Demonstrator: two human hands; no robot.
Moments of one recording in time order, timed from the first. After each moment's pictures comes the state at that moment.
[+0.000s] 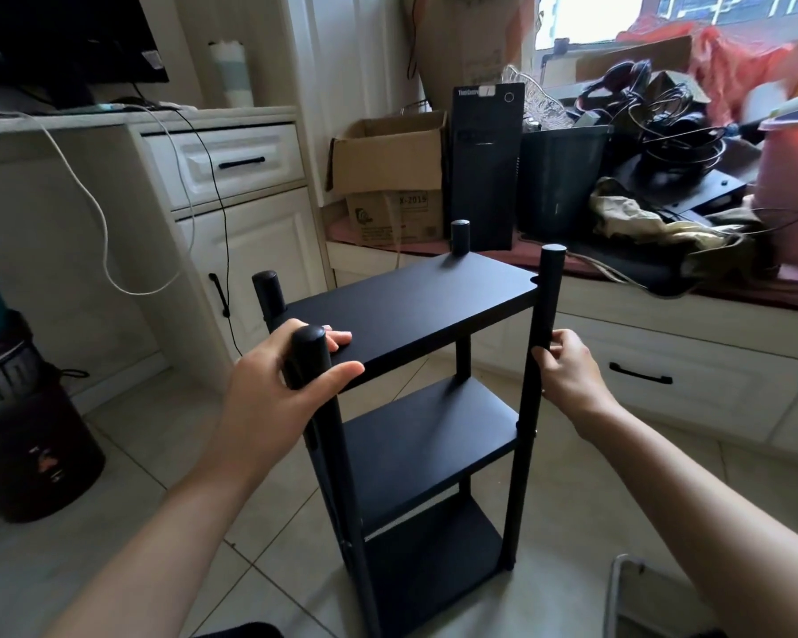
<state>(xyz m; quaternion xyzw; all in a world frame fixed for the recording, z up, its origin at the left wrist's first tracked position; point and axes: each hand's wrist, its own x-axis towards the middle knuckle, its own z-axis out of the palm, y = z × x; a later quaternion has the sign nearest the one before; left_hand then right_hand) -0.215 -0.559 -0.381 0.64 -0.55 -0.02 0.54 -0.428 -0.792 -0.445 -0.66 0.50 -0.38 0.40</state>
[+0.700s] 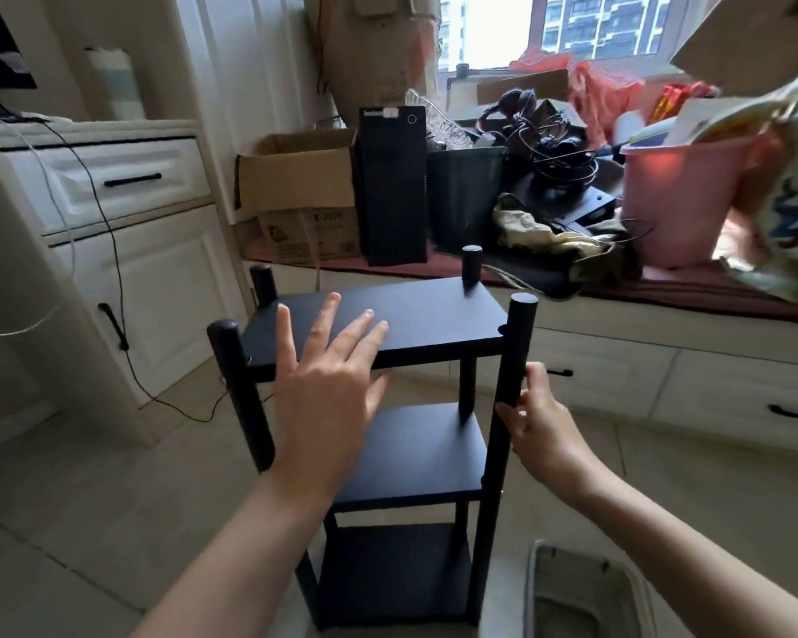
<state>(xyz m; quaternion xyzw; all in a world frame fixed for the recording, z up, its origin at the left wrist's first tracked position) -0.302 -0.654 -0.391 0.65 -0.62 0.35 0.28 -0.511 -0.739 -0.439 -0.72 0.48 -0.36 0.34</state>
